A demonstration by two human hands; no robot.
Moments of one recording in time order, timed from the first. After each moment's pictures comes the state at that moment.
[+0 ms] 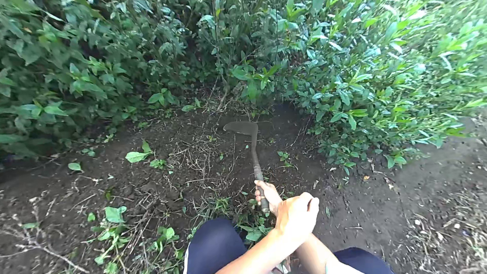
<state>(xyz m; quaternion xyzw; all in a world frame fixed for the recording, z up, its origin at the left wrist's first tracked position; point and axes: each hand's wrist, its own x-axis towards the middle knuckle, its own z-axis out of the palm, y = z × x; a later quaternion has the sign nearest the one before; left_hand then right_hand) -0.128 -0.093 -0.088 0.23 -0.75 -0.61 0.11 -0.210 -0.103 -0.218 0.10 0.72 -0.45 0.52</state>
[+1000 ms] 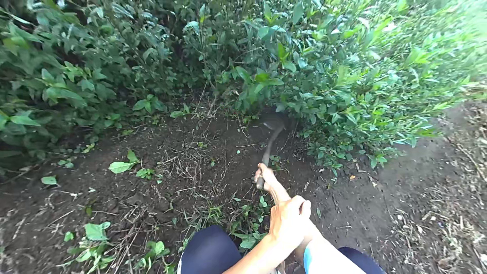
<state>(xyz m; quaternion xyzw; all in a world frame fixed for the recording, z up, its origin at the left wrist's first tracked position) -0.128 -0.098 -0.082 0.24 -0.75 -0.62 0.09 -0.296 -0.141 -0.270 0.12 0.70 -0.56 0.42</state>
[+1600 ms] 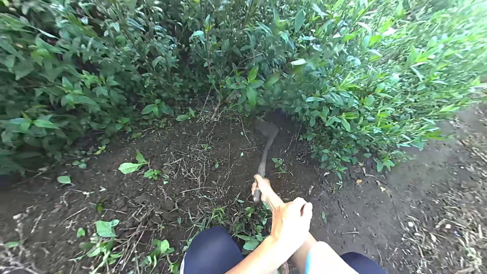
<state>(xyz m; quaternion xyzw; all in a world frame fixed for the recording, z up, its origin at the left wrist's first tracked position) -0.126 -0.099 -0.081 0.24 -0.75 -0.61 0.10 -0.255 -0.132 -0.280 0.09 0.74 -0.49 0.45</state>
